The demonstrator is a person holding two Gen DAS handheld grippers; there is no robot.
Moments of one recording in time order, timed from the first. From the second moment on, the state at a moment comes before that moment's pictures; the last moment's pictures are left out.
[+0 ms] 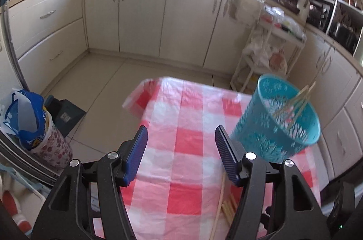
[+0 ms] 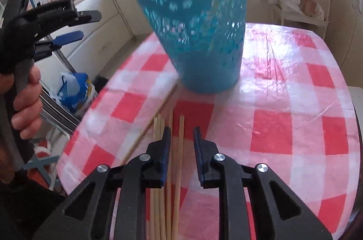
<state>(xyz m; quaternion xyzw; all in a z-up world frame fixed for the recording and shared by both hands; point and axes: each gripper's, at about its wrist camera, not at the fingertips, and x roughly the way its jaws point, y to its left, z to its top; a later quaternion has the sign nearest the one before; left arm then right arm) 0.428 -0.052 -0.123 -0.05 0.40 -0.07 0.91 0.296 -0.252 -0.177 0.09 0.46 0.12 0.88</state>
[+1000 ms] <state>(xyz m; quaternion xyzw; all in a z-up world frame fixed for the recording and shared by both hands) 0.424 -0.163 -0.232 0.11 0.50 -0.17 0.84 0.301 -0.256 -0.200 0.04 0.50 0.09 0.86</state>
